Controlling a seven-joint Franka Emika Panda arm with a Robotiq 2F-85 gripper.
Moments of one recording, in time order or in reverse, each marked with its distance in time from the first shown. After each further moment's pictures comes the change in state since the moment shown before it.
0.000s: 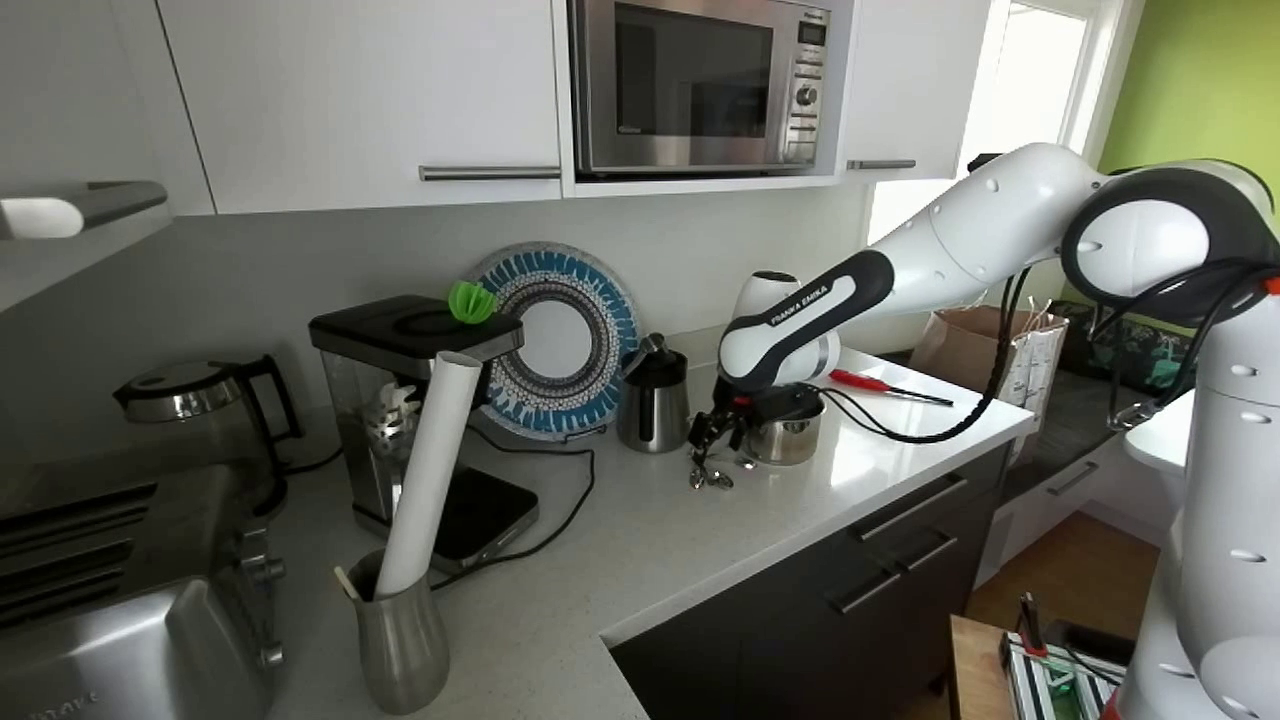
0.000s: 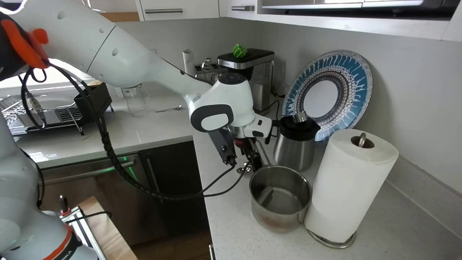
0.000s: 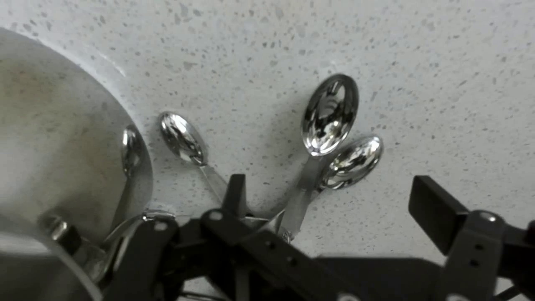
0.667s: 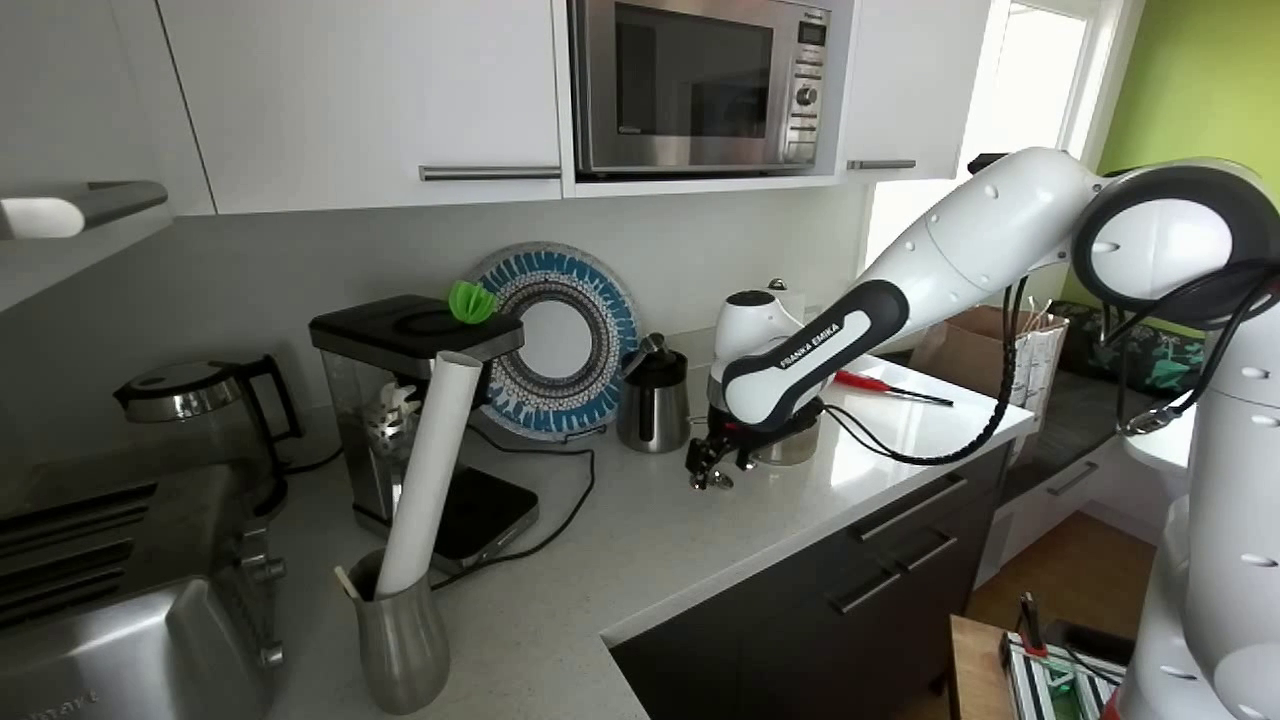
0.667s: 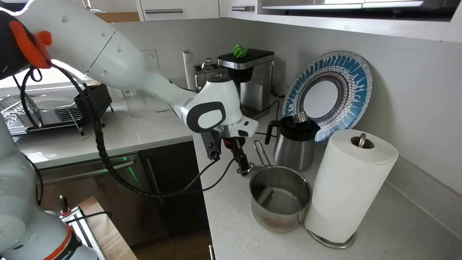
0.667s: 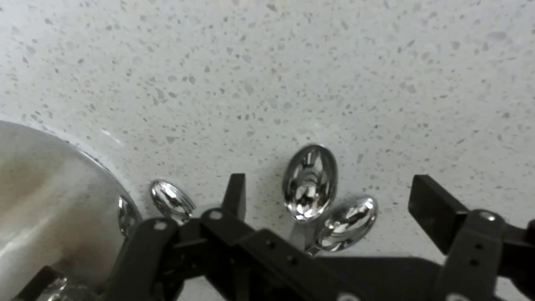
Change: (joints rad) arm 0.067 -0.010 -0.001 -0.065 -0.286 0.004 0.379
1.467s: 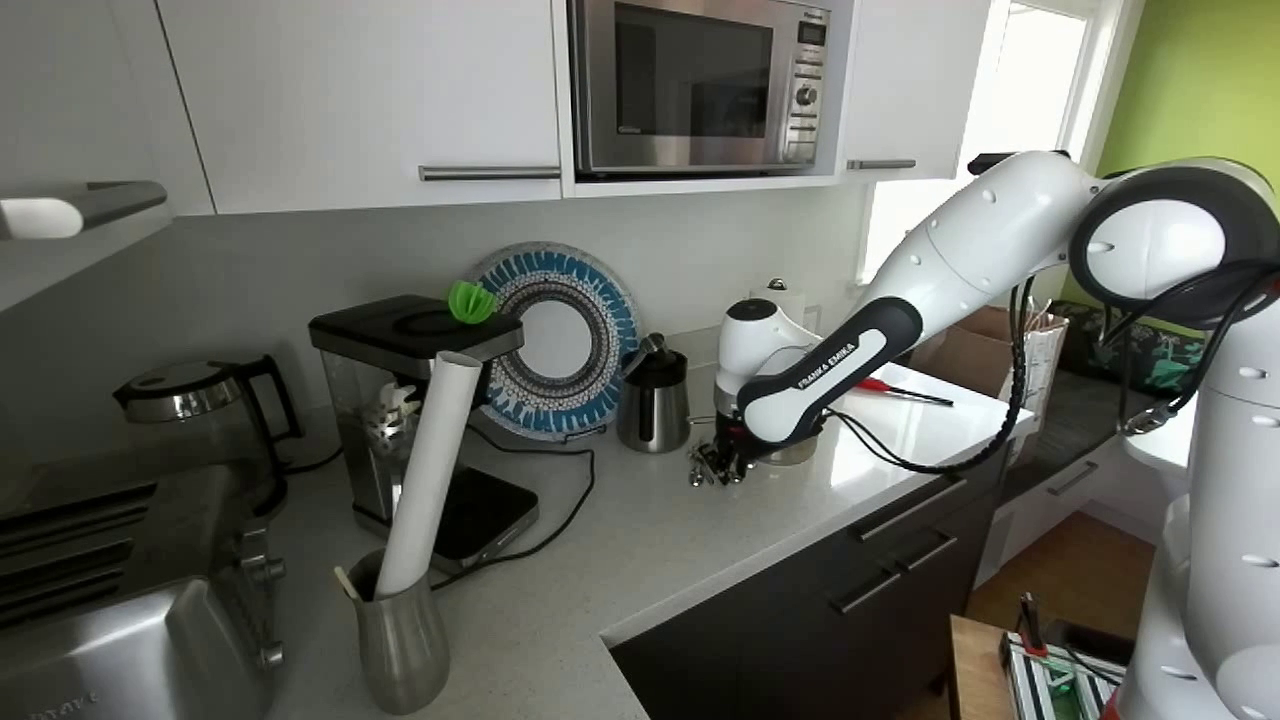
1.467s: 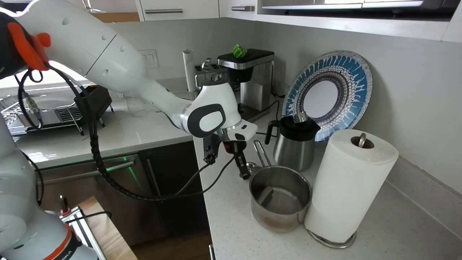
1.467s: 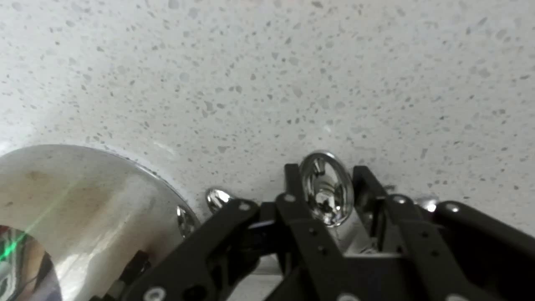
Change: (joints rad) arm 0.010 0.001 -0.037 -0.030 -0.190 0.050 0.258
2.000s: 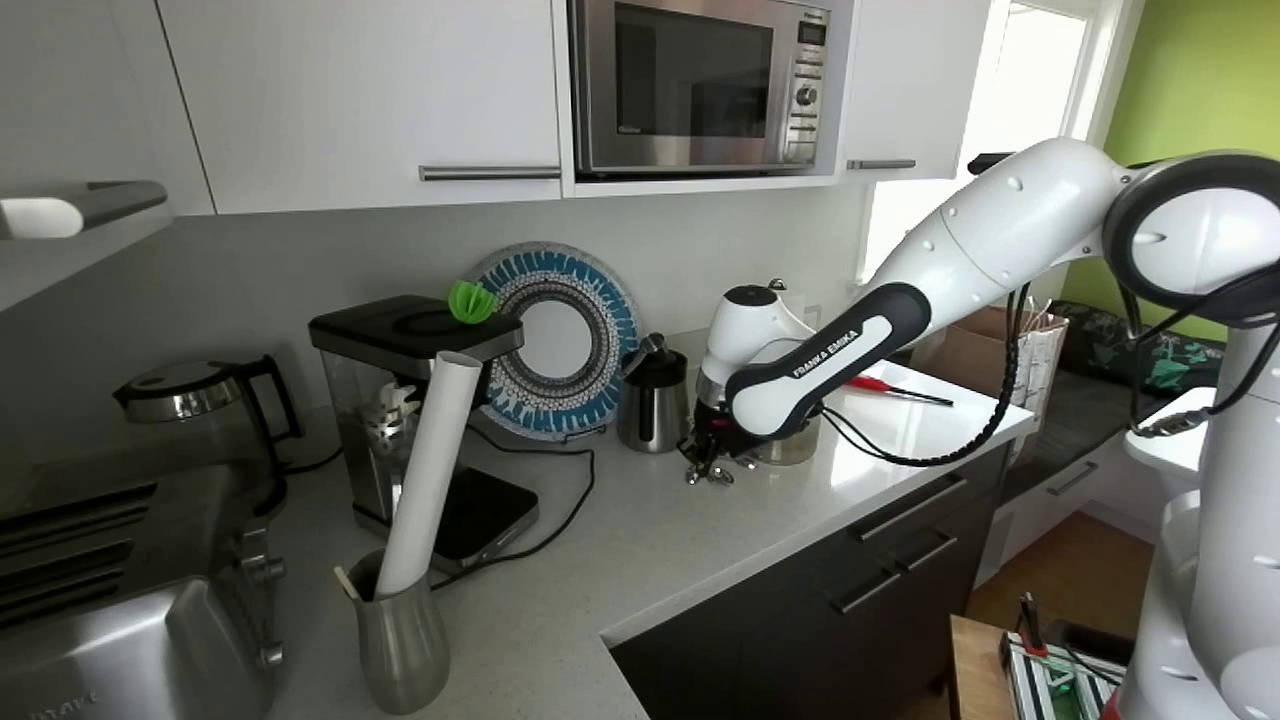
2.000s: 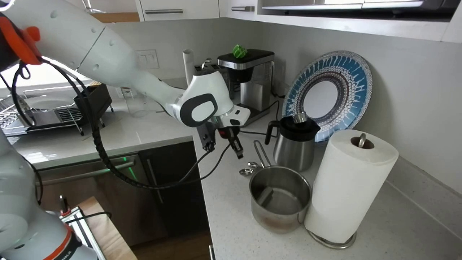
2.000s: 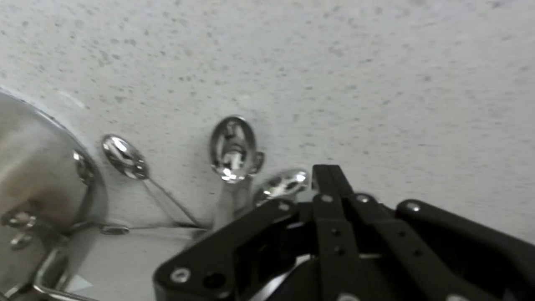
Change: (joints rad) arm 0.020 -0.063 0.072 -0.015 0.119 0.057 -0.159
